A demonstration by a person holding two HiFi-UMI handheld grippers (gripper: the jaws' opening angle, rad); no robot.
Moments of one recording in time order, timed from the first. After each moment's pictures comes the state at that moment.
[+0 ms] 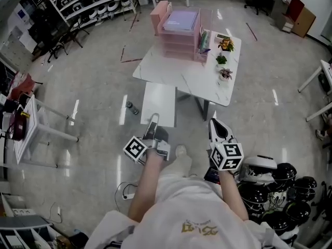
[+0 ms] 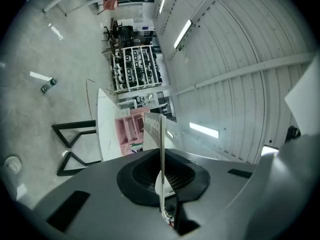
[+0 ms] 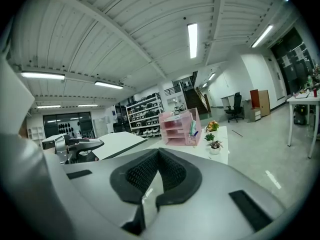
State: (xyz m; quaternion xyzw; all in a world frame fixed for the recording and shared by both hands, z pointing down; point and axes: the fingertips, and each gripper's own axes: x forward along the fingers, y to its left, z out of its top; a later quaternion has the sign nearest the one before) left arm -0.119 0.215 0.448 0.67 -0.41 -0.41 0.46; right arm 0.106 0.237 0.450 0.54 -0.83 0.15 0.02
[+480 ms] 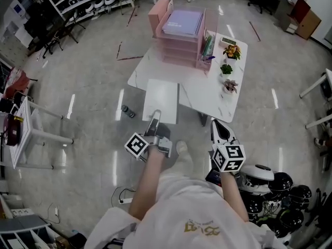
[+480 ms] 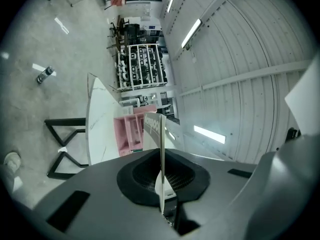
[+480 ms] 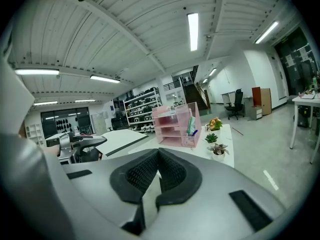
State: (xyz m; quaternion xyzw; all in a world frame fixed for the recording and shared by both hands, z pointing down) left arm -0.118 0.082 0.480 0.65 -0.41 -0.42 0.48; right arm 0.109 0.117 0.478 0.53 -0.83 0.16 0.05
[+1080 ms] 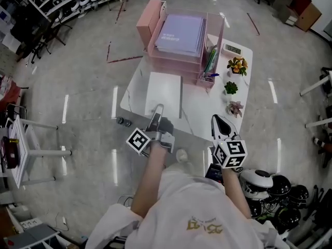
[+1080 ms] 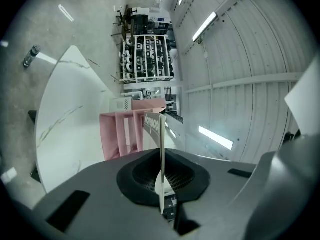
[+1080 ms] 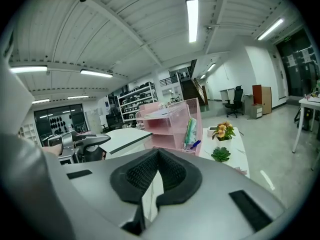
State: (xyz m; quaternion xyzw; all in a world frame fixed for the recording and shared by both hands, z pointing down) left arm -0.111 -0.123 0.486 0.64 -0.38 -0.42 0.53; right arm 0.097 -0.075 0.482 0.55 -0.82 0.18 0.07
